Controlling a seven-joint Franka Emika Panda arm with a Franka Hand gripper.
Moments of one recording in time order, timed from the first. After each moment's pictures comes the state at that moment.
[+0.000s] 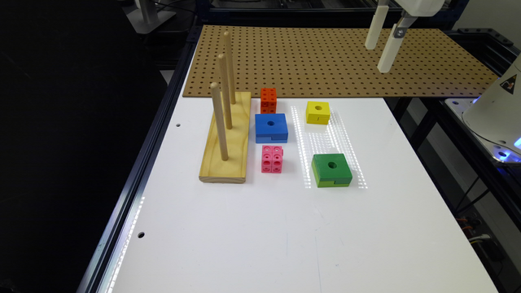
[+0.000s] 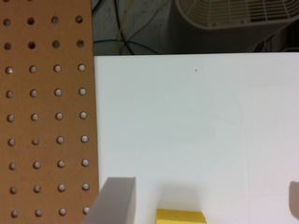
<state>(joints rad) -0.10 -0.53 0.00 -2.88 -0.01 2.35 0.70</state>
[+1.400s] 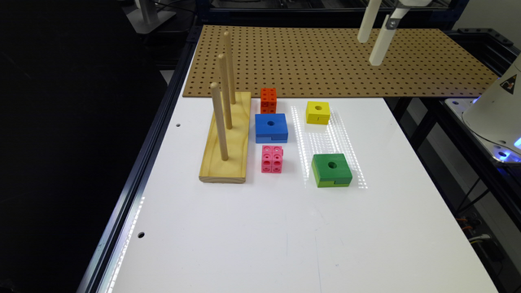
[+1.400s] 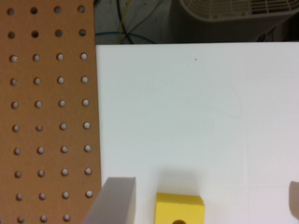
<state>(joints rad) -0.10 -0.48 0.01 -2.81 -0.01 2.37 0.70</state>
